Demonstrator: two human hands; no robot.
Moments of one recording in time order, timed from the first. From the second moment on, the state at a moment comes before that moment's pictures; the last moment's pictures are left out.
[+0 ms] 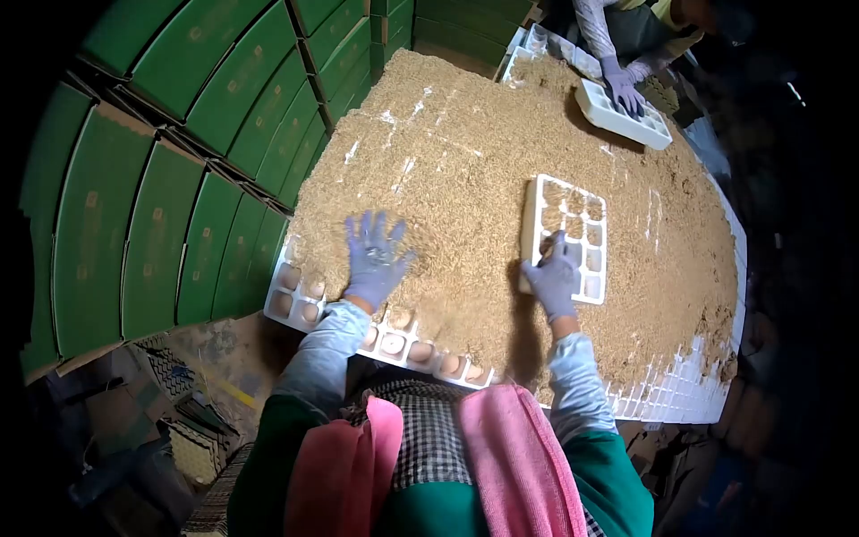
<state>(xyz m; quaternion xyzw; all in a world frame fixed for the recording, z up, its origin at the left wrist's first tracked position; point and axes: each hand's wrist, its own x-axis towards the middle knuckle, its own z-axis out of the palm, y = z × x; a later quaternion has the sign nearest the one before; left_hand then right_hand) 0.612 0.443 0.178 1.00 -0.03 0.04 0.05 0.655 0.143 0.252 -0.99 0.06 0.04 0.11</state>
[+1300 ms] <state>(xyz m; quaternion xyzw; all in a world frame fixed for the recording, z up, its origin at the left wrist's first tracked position) 0.630 0.545 0.172 0.98 0.02 0.15 0.14 0.789 0.363 0.257 -0.92 -0.32 0.16 0.14</state>
